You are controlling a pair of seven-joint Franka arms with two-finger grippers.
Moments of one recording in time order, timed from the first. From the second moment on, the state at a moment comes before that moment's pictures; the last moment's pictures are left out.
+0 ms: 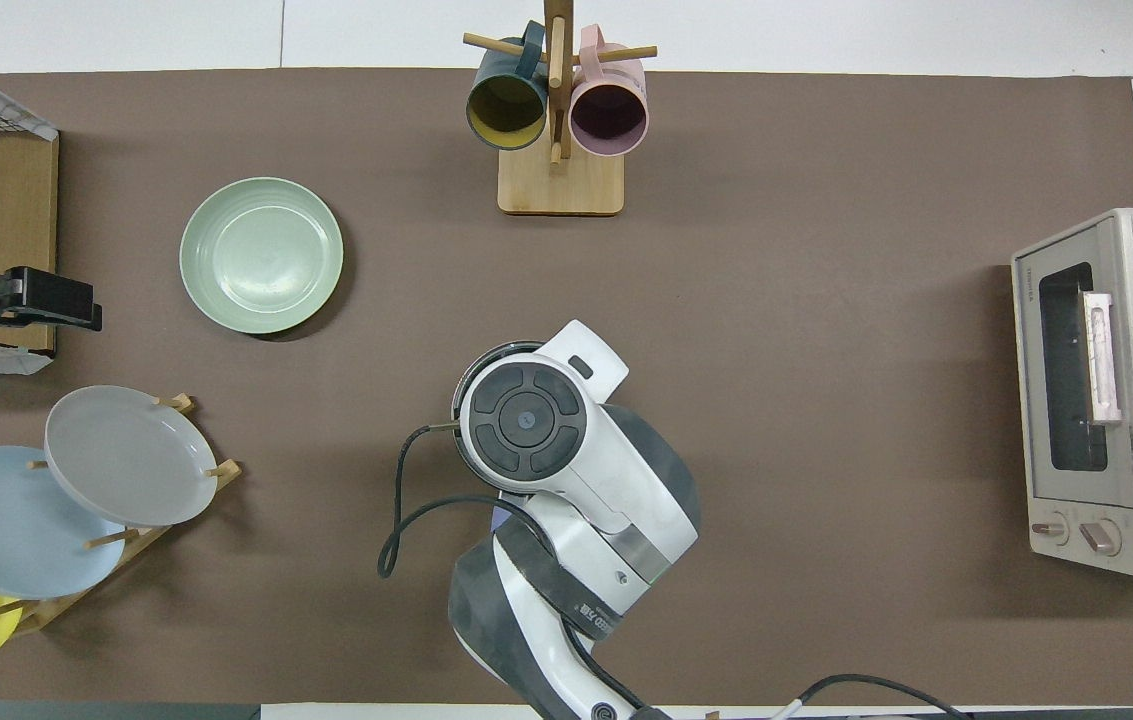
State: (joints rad) left arm -0.03 -0.06 -0.05 -1.67 -0.01 1.62 -0.05; right arm 0.74 0.29 -0.01 -1.78 0.01 2.13 0.73
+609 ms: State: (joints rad) left arm -0.03 -0.06 -0.05 -1.67 -0.01 1.62 -0.05; right arm 0.74 0.29 -0.01 -1.78 0.01 2.14 0.72
